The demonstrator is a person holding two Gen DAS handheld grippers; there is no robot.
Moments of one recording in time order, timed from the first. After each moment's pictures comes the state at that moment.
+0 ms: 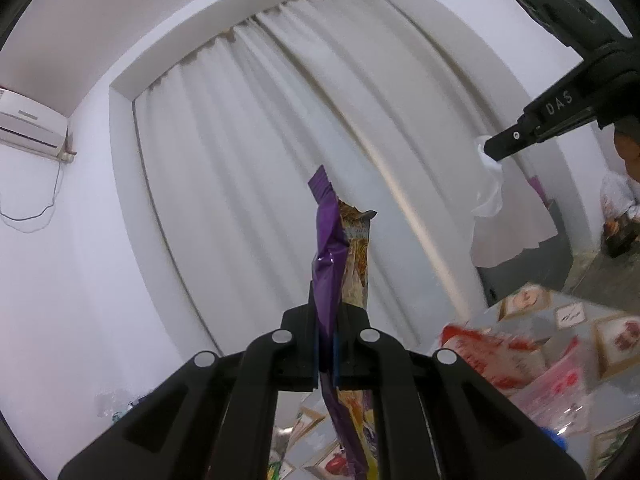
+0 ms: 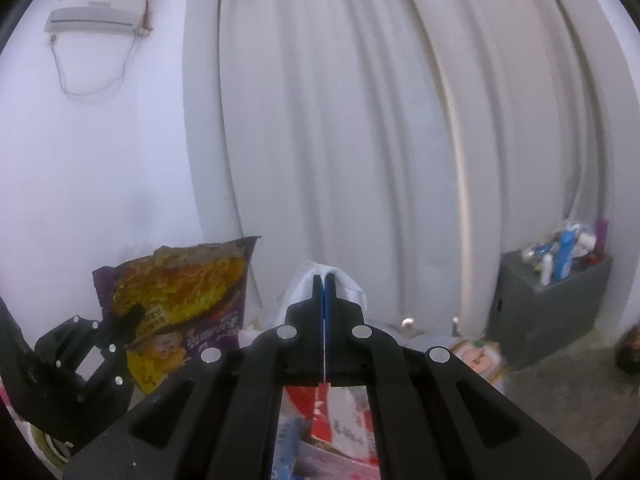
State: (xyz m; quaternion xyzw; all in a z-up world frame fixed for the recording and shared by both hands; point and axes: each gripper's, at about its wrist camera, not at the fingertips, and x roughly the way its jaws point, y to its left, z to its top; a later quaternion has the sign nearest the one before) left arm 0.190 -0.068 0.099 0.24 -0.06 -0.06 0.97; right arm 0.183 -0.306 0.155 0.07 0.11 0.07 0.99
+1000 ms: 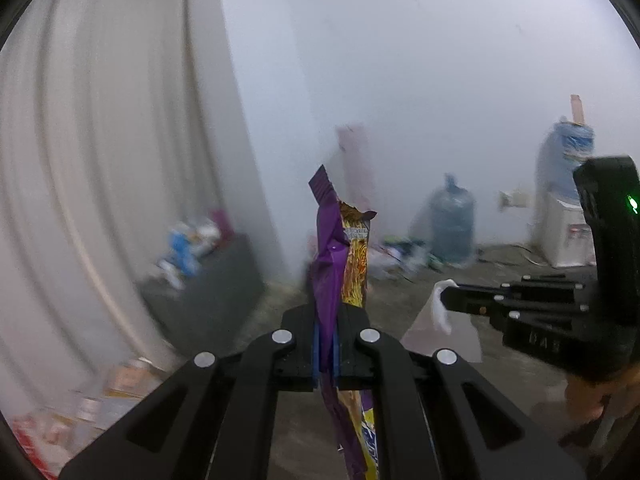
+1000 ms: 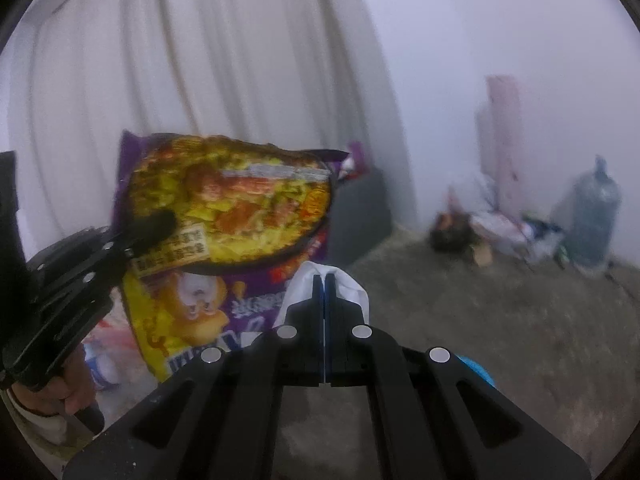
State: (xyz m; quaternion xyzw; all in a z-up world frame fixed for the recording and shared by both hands) left arm 0.055 -0.410 0.085 0.19 0.11 -0.55 0.81; right arm -0.078 -0.528 0.045 0.20 0.18 -0.27 0.92
